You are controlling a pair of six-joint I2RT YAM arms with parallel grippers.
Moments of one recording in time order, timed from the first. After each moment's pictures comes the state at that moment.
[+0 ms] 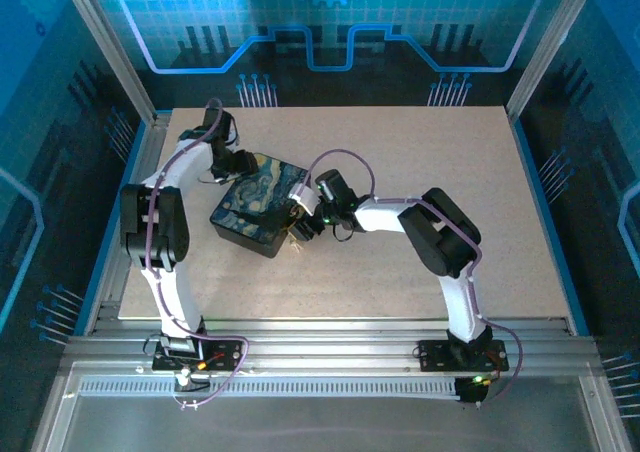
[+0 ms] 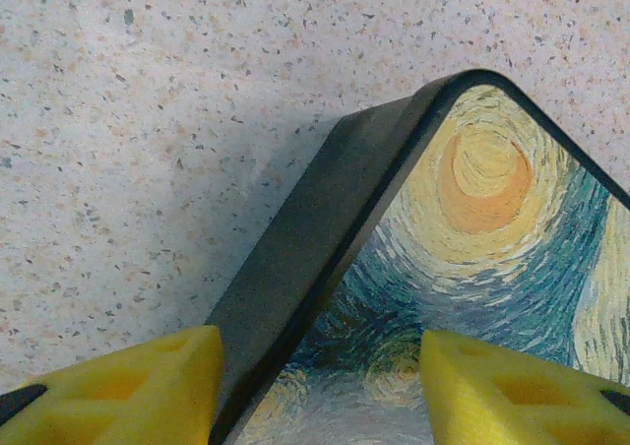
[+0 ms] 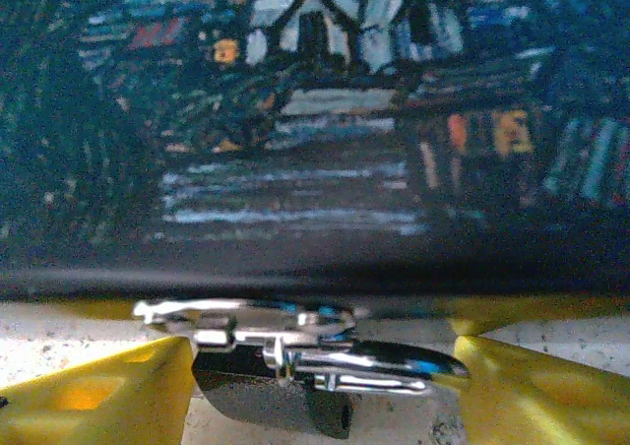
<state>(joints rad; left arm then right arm) -0.03 1.95 1.55 -0.76 0.16 -0.37 0.69 2.10 1.25 0.06 -0.39 -0.23</state>
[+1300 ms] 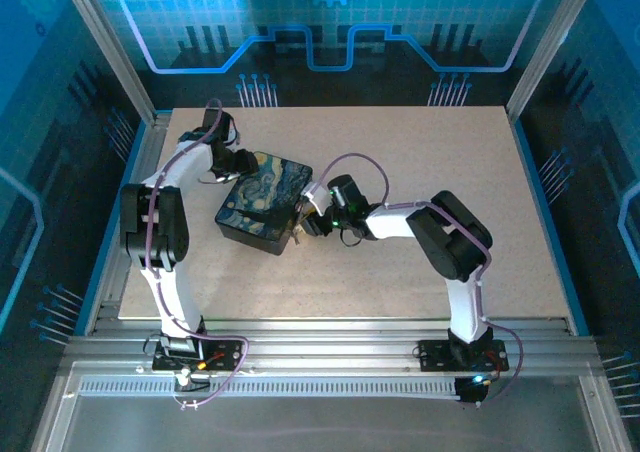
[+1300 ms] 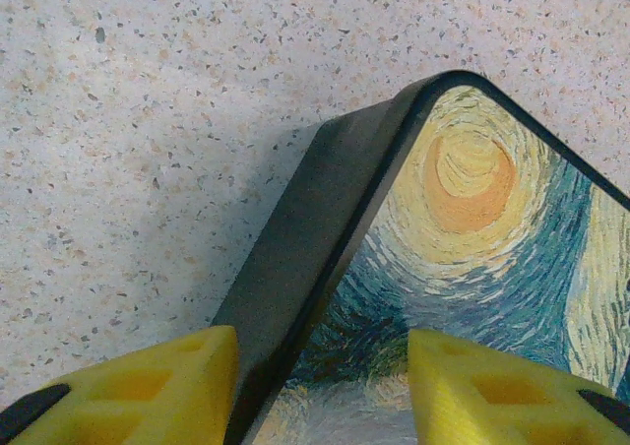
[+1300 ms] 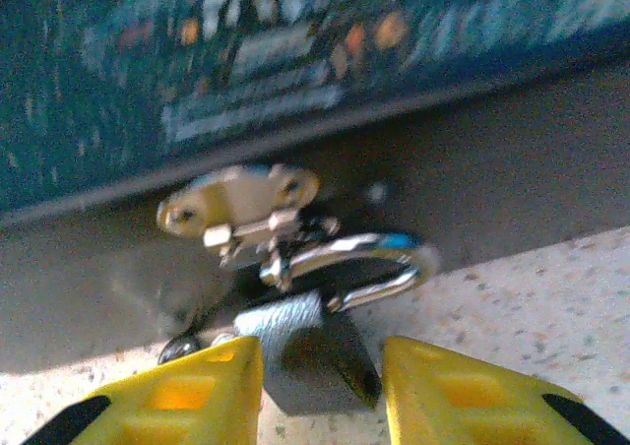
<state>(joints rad) -0.02 1.95 1.53 -0.71 0.19 -0.36 0.65 2.01 1.09 0.25 -0.34 -0.06</state>
